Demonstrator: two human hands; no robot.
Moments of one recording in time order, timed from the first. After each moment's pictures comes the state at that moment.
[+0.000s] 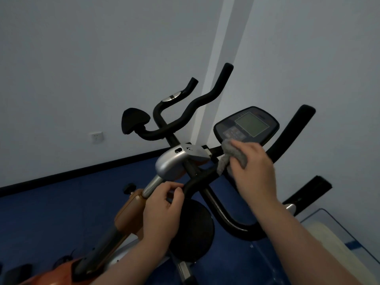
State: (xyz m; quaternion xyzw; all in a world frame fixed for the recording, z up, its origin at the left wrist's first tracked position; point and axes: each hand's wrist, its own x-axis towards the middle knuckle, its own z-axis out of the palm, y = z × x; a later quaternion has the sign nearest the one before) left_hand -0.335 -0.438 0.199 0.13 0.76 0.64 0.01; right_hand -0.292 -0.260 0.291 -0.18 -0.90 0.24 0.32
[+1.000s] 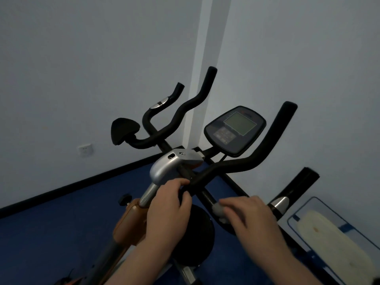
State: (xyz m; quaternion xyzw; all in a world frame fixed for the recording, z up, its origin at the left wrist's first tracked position) left_hand -0.341 -0.434 0.229 0.25 0.84 0.48 0.01; right_hand -0.212 -0.292 0.263 -0.18 -0.94 0.21 0.17
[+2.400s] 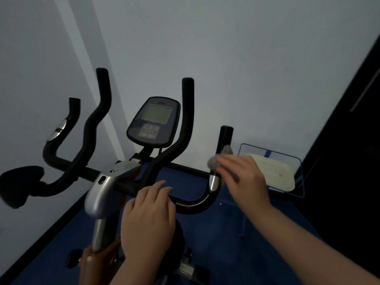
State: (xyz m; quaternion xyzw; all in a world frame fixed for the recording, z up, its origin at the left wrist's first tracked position) left_hand -0.336 -0.412 0.232 0.53 0.80 0.22 -0.15; right_hand -0.171 -0.266 0.239 -0.33 -0.81 0.07 0.48
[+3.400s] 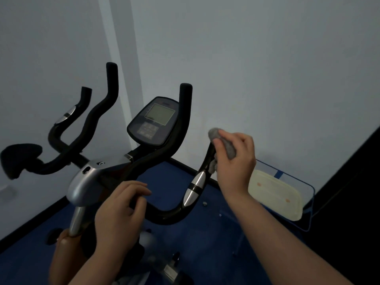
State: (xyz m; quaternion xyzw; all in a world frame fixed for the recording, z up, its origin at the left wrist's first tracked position) left_hand -0.316 -0.389 0.233 0.43 0.77 0.46 -0.11; right_hand -0.191 -0.201 0.279 -0.32 -0.68 0.24 0.62
